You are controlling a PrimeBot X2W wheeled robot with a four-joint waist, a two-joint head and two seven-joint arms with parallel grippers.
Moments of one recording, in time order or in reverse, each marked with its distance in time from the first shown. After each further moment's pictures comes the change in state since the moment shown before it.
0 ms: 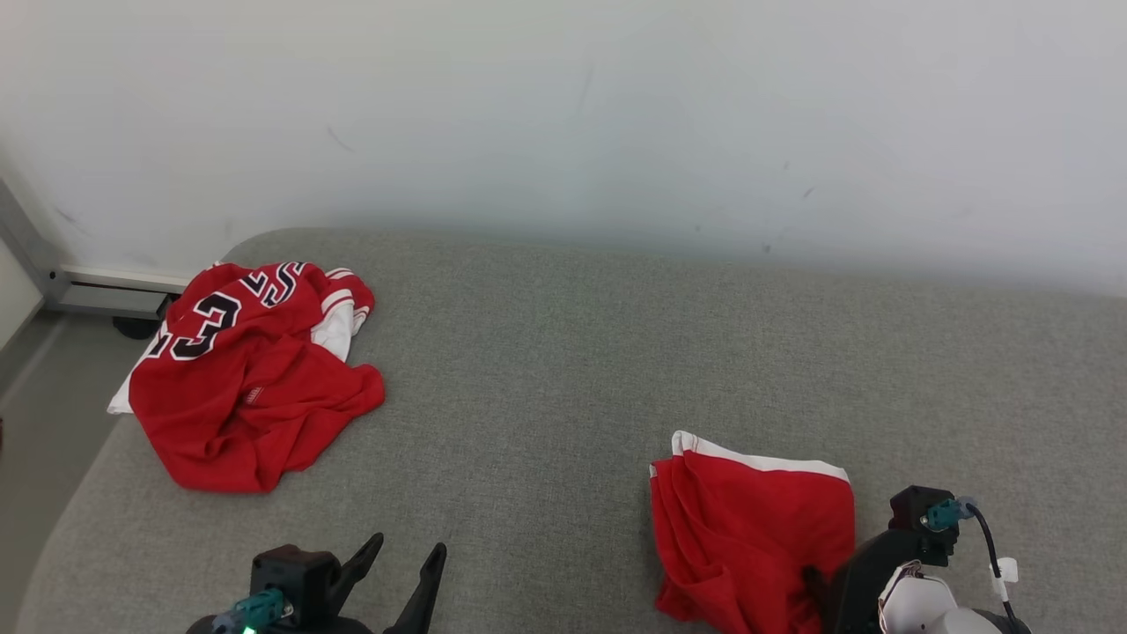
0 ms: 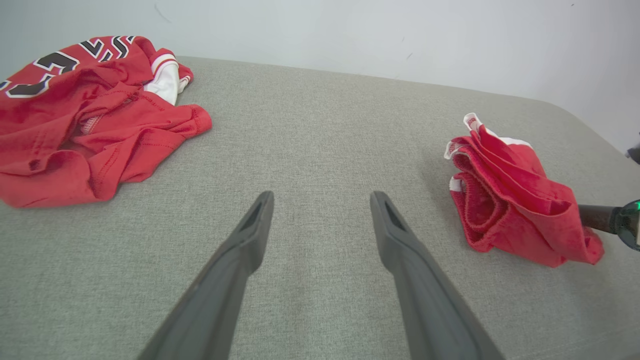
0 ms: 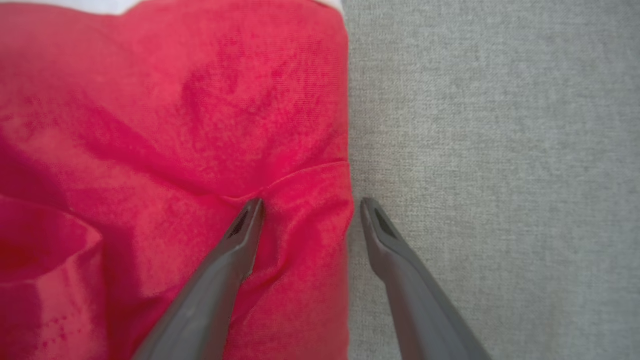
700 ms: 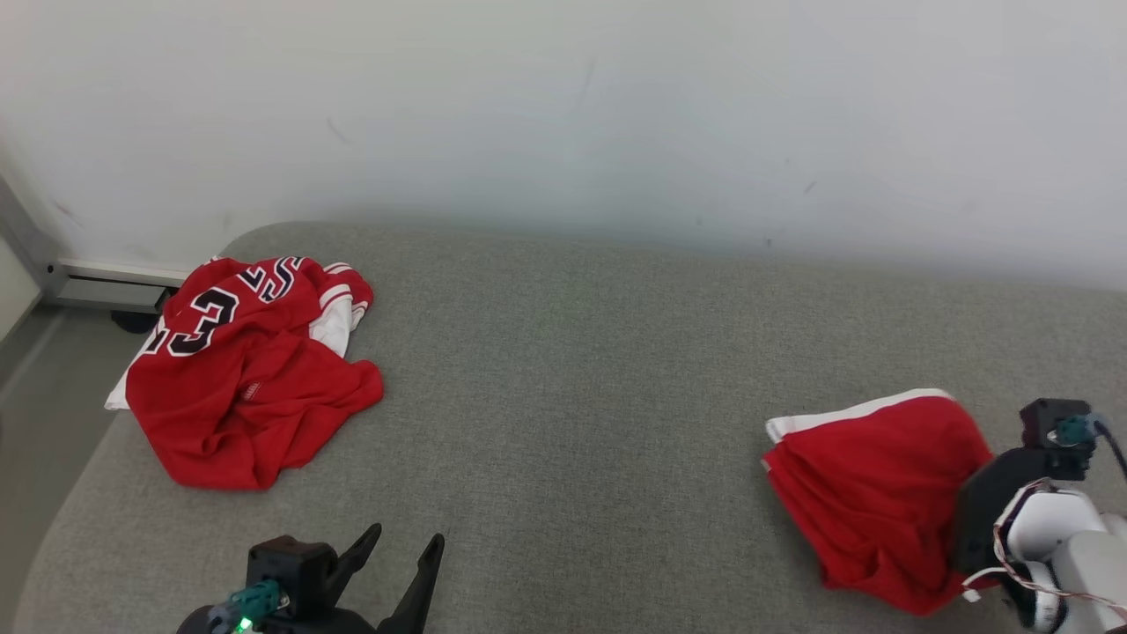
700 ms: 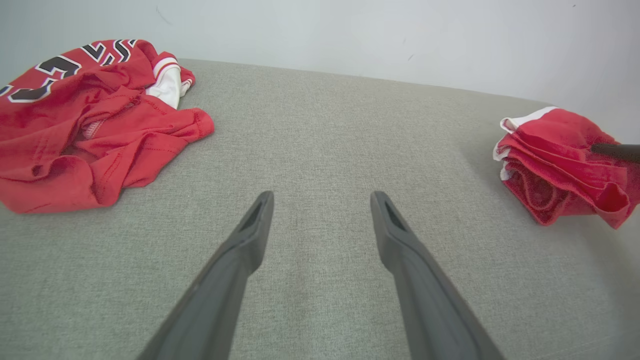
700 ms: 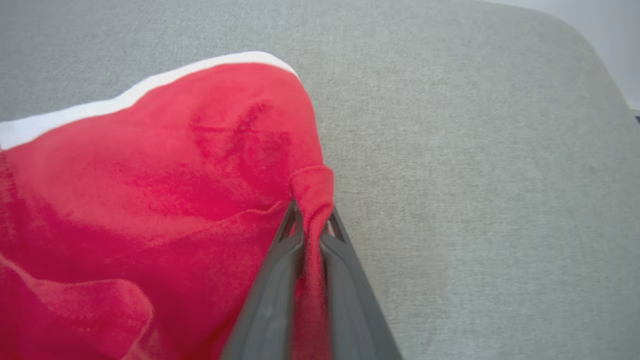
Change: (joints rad) left arm -0.013 0.002 0.007 0.001 0.000 -0.007 0.004; right arm -0.081 -0.147 -0.077 -0.035 -0.121 0.000 0.006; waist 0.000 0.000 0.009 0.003
